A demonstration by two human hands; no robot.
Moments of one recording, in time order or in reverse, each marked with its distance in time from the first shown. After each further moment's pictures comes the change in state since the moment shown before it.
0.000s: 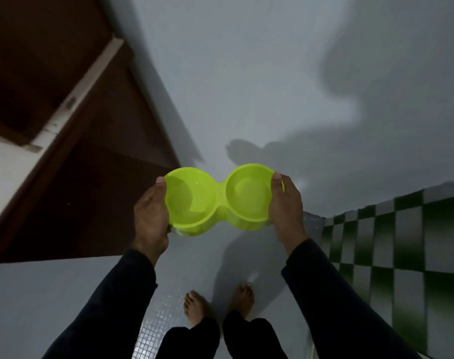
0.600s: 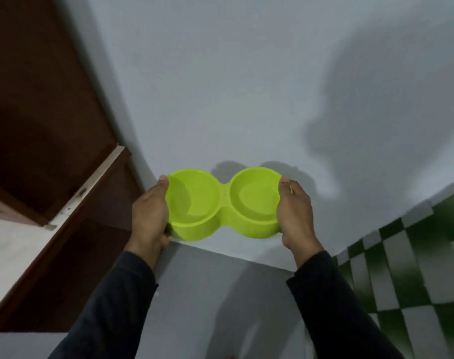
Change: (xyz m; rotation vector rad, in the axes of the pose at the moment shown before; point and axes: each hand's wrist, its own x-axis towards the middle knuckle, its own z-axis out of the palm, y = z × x) left_hand -0.079 0.171 0.091 0.018 -0.112 0.209; right_hand -0.011 -0.169 -0.123 0.144 0.147 -0.121
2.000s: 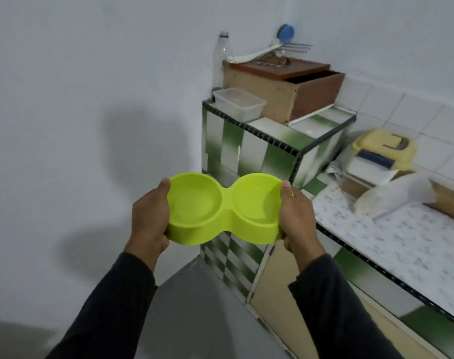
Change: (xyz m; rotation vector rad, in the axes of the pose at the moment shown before) left_hand -0.244 0.031 0.092 0.199 -0.941 -0.121; right_hand -0.276 0.018 -0.246 0.161 0.993 0.136
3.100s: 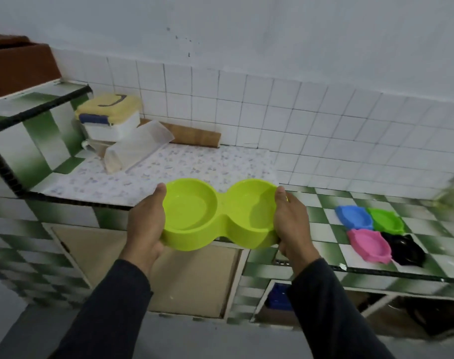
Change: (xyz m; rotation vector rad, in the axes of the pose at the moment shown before) left_hand -0.415 -0.228 0.296 0.241 -0.721 -0.134; right_hand -0.138 0.131 -0.571 0.002 0.702 0.177
